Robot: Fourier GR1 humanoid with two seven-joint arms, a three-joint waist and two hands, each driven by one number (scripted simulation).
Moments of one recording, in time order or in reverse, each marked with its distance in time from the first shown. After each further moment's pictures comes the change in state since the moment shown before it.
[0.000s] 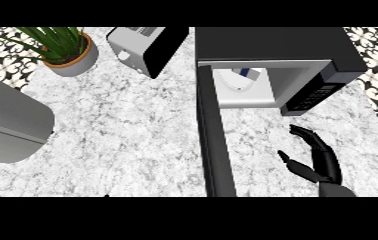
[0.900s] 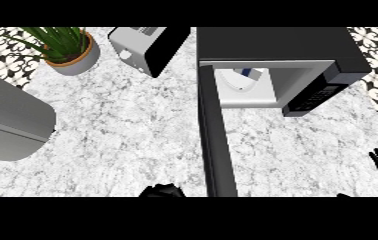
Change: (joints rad) left arm -0.410 -0.247 -0.096 0.248 -0.244 0.095 0.300; right arm 0.261 -0.210 -0.086 -0.164 -0.212 0.167 0.076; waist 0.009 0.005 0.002
